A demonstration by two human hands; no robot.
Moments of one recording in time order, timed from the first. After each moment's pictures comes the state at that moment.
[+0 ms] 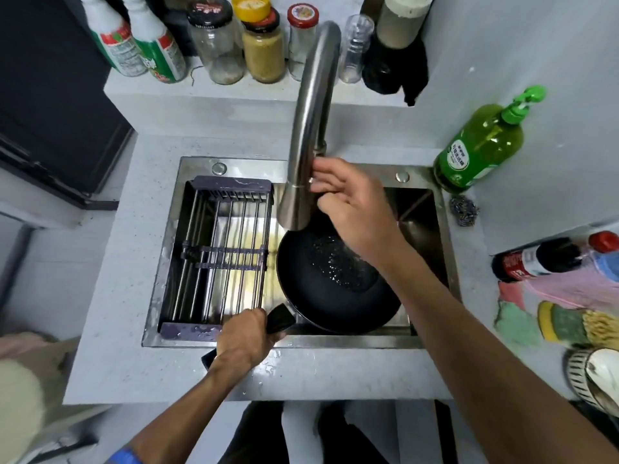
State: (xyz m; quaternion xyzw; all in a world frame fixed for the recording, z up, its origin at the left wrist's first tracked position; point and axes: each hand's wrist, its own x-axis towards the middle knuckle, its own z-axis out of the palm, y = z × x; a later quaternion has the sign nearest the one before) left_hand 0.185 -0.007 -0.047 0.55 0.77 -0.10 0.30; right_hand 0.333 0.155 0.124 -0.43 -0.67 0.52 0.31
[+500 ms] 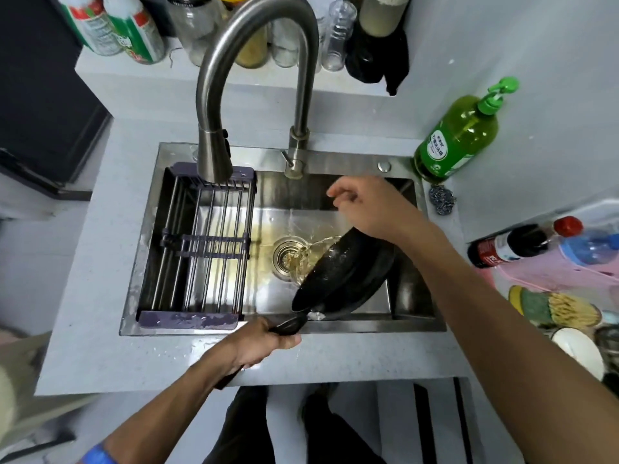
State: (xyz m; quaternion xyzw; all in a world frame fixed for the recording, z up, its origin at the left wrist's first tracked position) left_hand 0.216 -0.020 -0.024 0.33 0.63 0.08 0.70; right_hand 0.389 0.181 0.100 -0.51 -0.79 0.33 0.03
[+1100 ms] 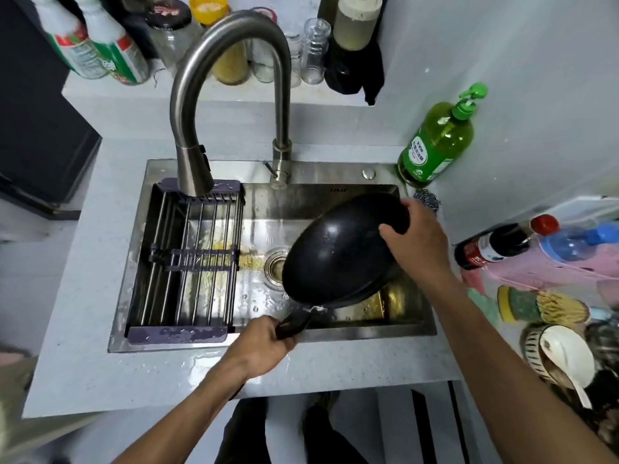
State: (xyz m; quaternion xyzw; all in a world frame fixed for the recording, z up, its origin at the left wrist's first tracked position) left_hand 0.248 -0.008 -0.010 0.44 0.69 0.07 0.56; right_hand 0.481 0.158 0.062 -0.72 -0.64 0.23 0.13
